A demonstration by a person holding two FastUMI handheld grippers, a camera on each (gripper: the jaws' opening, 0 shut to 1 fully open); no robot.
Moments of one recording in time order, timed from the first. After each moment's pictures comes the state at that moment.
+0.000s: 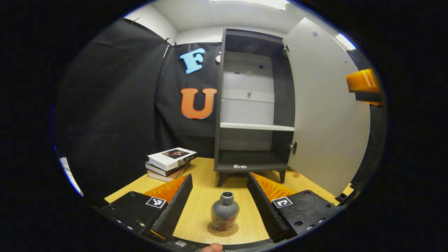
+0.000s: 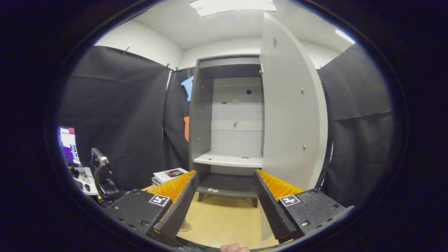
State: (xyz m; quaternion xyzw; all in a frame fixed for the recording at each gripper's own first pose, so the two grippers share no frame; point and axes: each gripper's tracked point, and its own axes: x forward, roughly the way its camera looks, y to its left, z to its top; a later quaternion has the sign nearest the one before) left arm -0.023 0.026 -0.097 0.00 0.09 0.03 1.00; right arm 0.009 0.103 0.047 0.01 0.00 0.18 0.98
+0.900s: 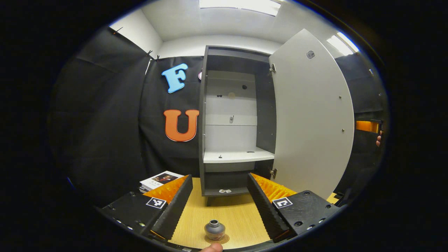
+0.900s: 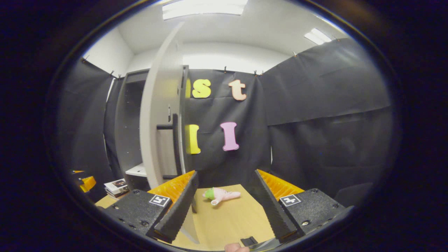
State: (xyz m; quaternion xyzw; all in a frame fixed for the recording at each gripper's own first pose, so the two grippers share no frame) left arm -0.015 0.003 0.003 0.02 0.06 -0.03 1.00; right arm 0.047 -0.129 0.107 0.05 -0.02 -0.05 1.00
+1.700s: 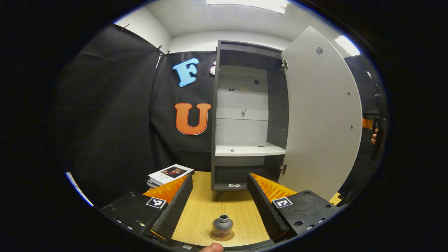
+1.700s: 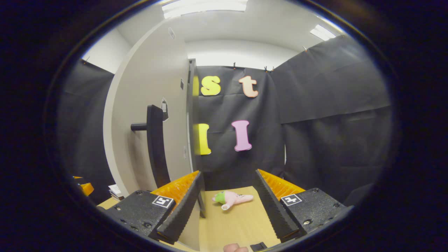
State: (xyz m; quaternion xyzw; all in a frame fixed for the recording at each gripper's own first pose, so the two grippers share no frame) left arm -0.021 0.031 -0.009 0.00 0.08 0.01 1.00; right arm 0.095 -0.075 0.111 0.04 -0.01 0.03 1.00
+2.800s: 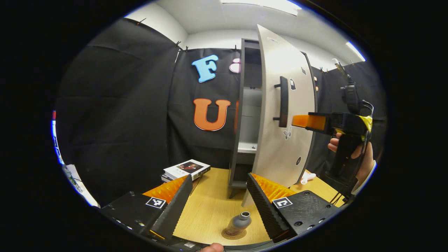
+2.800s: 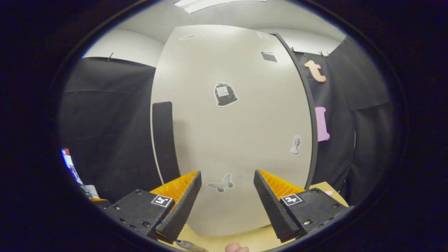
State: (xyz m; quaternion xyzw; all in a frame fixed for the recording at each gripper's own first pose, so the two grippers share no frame) left arm -0.031 0.096 -0.026 -0.02 0.09 0.07 0.99; right arm 0.186 0.220 0.094 0.05 0.01 0.22 0.97
